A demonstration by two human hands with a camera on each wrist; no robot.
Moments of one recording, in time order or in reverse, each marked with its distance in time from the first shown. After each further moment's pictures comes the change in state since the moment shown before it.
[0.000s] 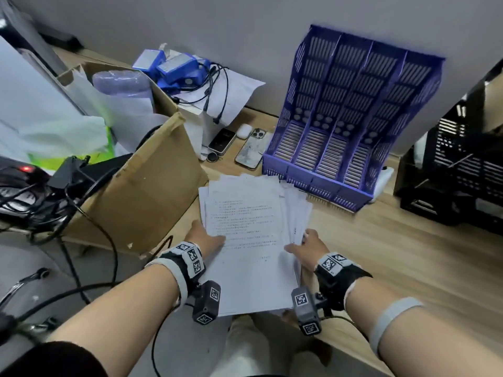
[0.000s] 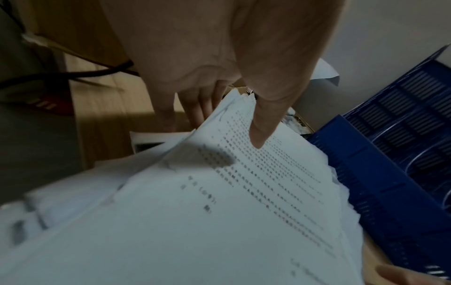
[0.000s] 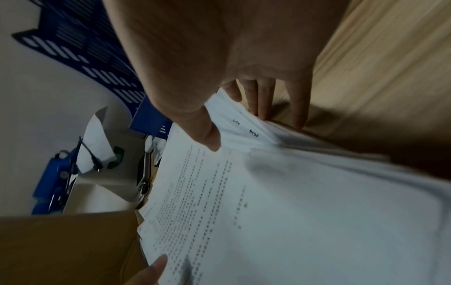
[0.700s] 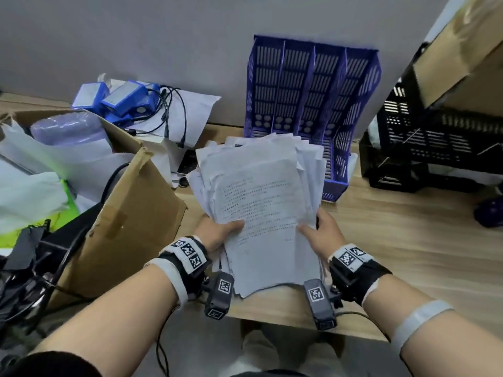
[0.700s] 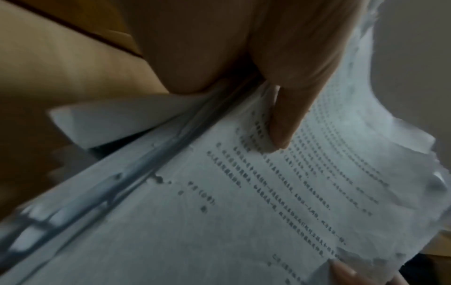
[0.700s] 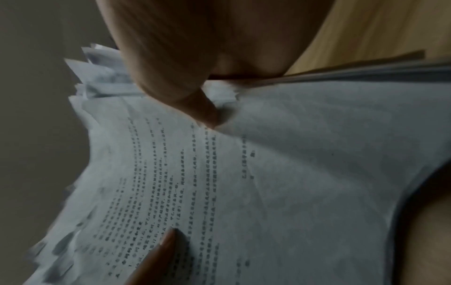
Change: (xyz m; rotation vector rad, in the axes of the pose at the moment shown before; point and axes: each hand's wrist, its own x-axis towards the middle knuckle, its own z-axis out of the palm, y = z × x) left_hand -0.008 0.092 -0.012 -0.506 -0.362 0.311; right_hand -0.050 -0.029 -0.031 0.519 0.384 -0.298
